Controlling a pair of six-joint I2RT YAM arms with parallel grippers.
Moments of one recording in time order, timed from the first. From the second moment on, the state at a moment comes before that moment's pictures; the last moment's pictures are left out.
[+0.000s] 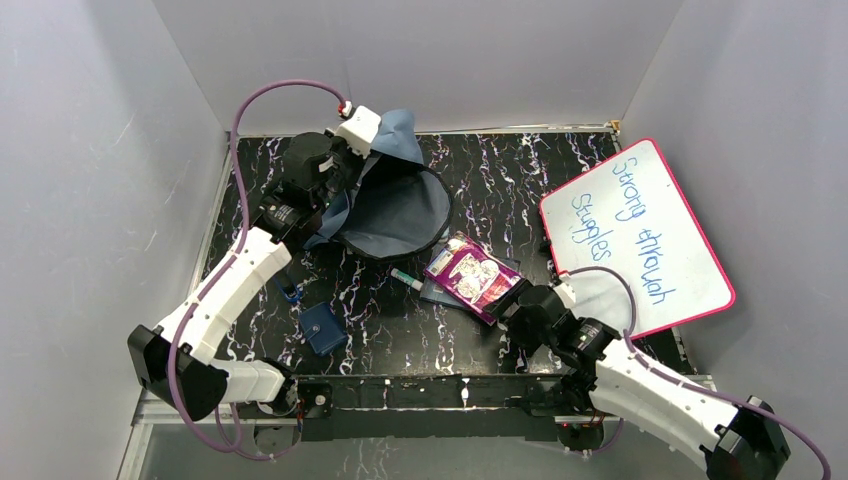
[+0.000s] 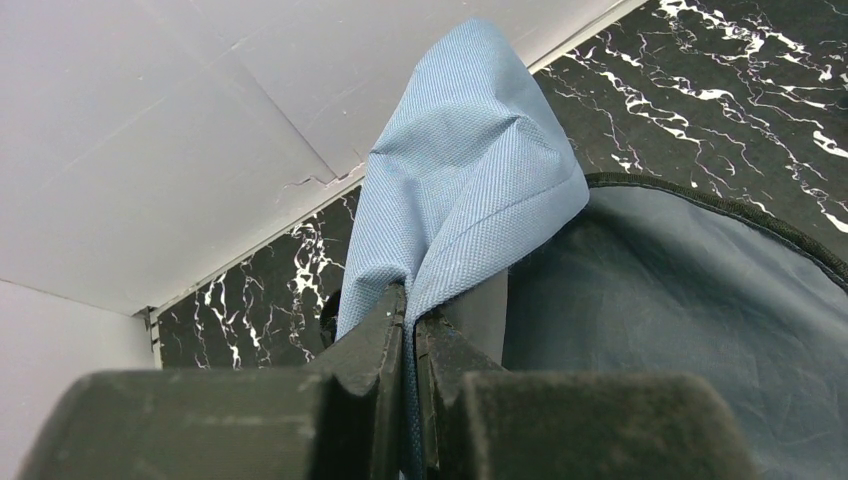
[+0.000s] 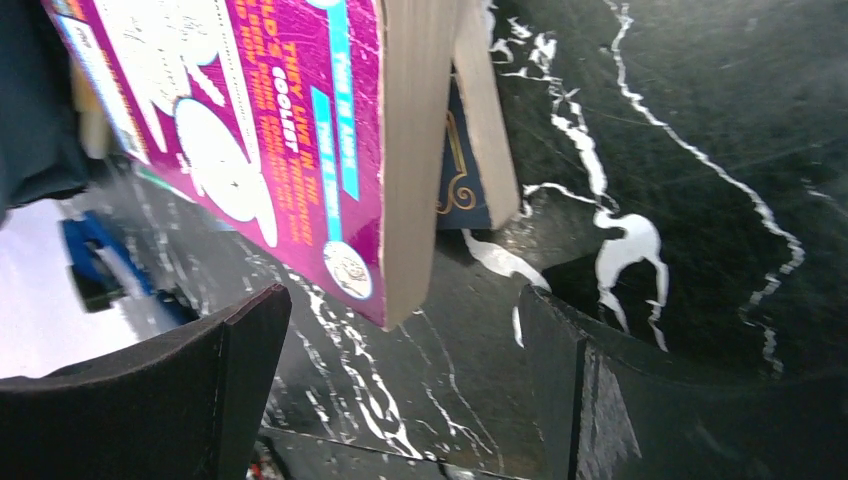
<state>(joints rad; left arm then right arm) -0.52 1.29 1.31 -0.23 -0.16 0.34 0.81 0.66 0.29 -0.51 0.22 1.39</state>
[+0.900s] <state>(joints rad) -0.52 1.29 1.30 -0.23 -0.14 0.33 0.81 0.66 0.09 -0.12 0.25 1.65</state>
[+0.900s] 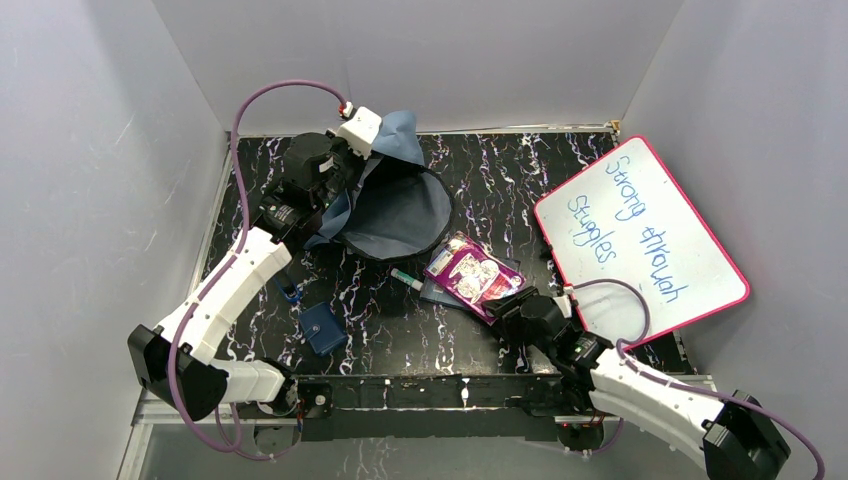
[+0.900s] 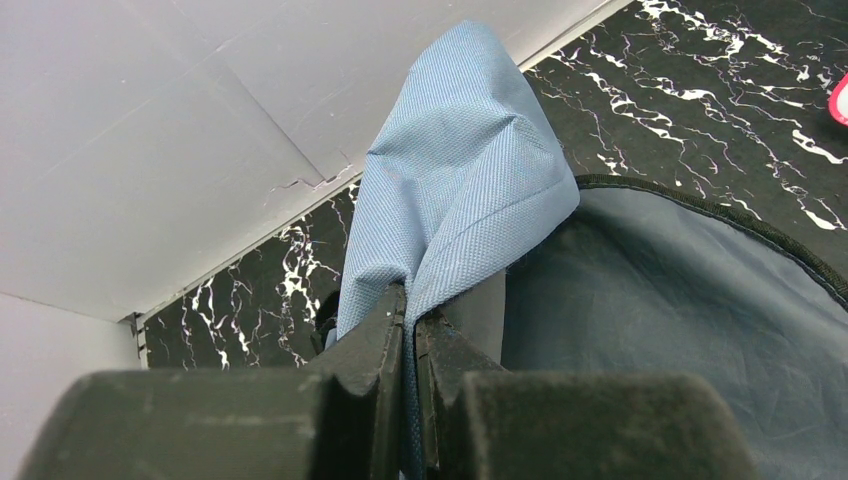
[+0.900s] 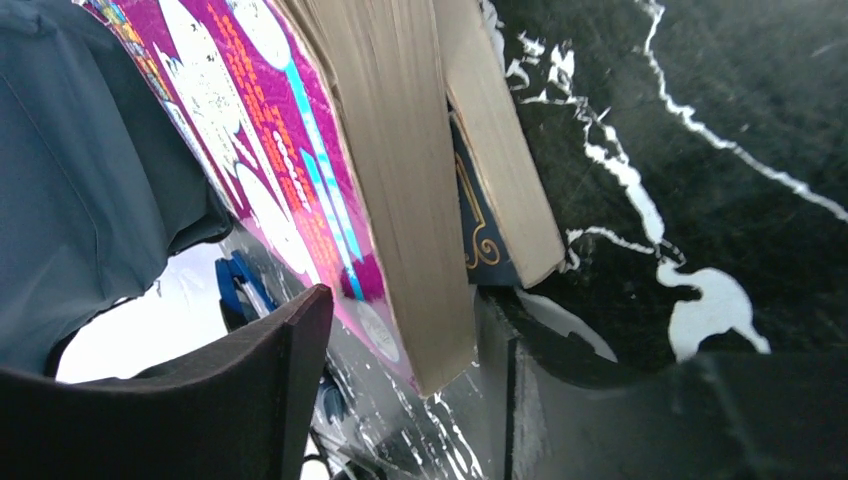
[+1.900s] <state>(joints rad) -0.52 1.29 1.30 -0.23 -0.13 0.32 0.81 0.62 0.48 -0.42 0.41 0.93</state>
